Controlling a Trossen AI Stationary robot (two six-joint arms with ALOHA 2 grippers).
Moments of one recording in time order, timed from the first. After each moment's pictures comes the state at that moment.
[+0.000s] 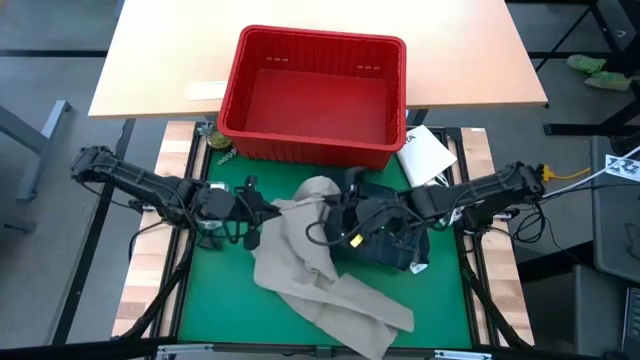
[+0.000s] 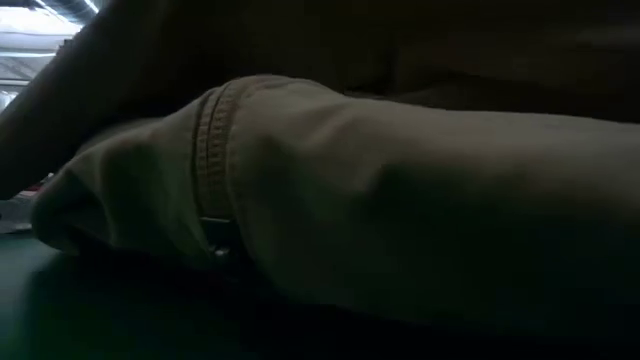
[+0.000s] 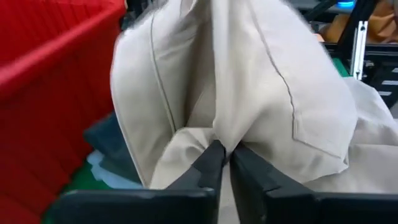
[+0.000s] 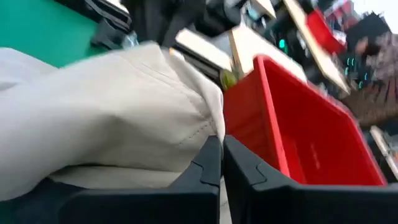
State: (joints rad) left arm -0.28 0.99 0.75 -0.21 -0.40 -0.18; right arm 0.29 1.59 1.51 -0.47 0.62 -0.38
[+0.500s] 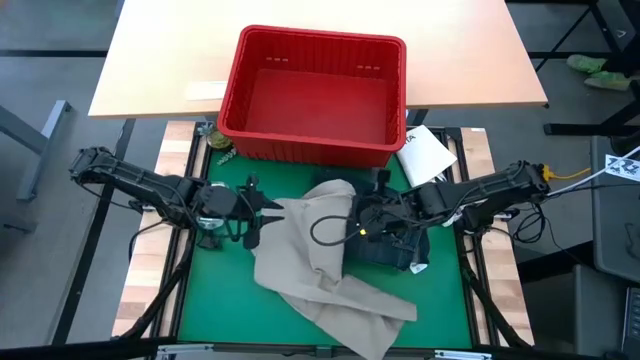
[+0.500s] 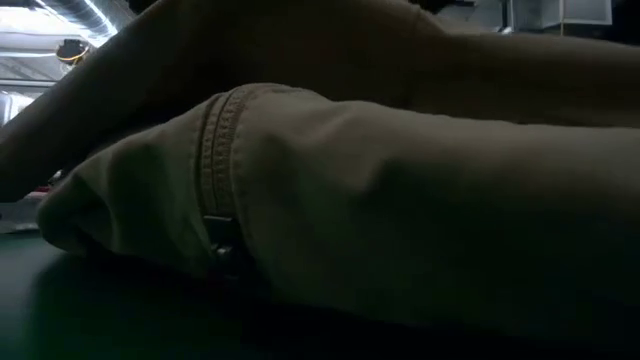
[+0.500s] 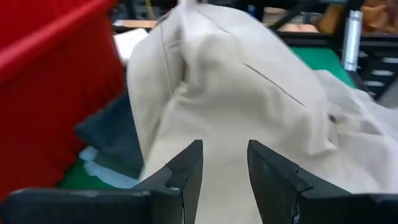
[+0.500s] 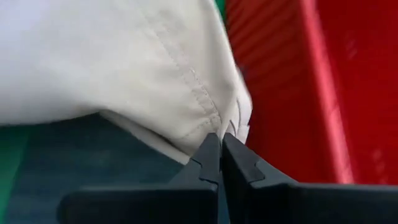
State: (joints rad) left arm -0.25 0.99 0.75 -0.23 -0.34 -0.17; right arm 0.29 1.55 1.51 -0.97 0.61 0.06
